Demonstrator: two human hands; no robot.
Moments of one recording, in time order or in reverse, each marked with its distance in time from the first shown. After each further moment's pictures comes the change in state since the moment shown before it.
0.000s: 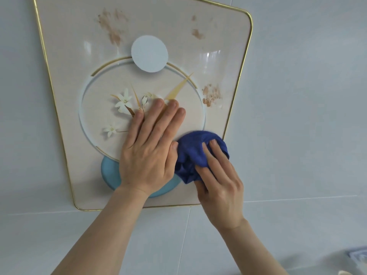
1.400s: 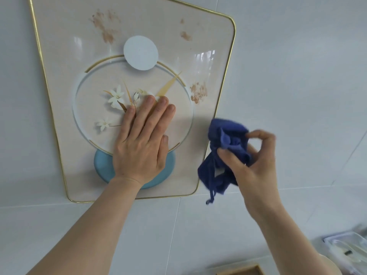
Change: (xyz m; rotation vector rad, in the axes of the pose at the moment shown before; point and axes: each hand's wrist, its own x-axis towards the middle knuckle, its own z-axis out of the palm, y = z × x) left_hand -0.002 0.003 0.002 0.048 0.010 -0.020; right_hand 0.060 -0.003 -0.109 0.830 -0.119 1.026
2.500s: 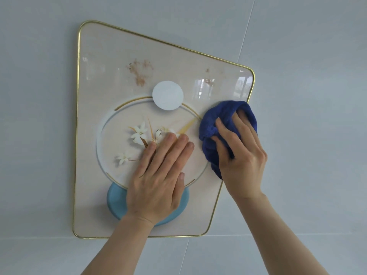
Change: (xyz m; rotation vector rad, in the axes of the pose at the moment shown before) left_hand 0.002 0.000 -0.003 0.019 -0.037 0.005; right_hand 0.102 0.013 0.065 -0.706 0.260 -1.114
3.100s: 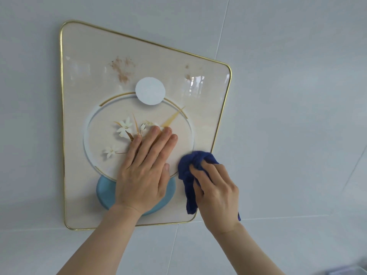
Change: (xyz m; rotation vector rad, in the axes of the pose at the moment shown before) left_hand 0.002 0.001 -0.011 -0.045 -0.082 -0.006; right_hand -0.077 -0.026 -0.031 -0.174 -0.213 -0.019
